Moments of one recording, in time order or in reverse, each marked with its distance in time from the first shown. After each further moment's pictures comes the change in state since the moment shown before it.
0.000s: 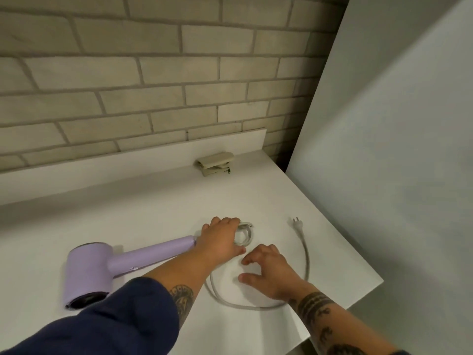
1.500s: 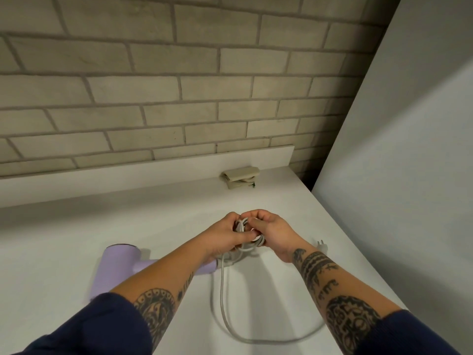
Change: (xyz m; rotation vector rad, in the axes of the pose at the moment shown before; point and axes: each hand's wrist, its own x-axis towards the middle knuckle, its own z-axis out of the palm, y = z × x) left_hand -0.021 -0.023 -0.066 -1.112 -0.099 -0.195; right_hand 0.079 -0.075 -0.072 1.002 -0.073 0.048
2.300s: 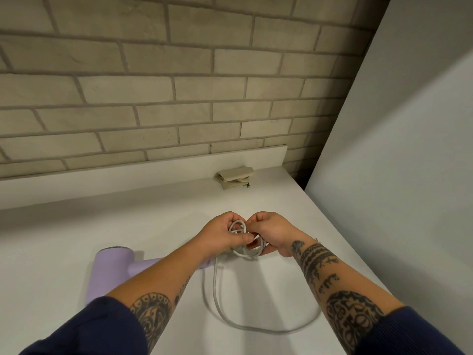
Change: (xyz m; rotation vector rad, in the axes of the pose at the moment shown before) left_hand -0.004 -0.004 0.003 -0.037 0.064 0.084; right_hand -0.008 -0.019 -0.004 -0.216 0.050 0.212
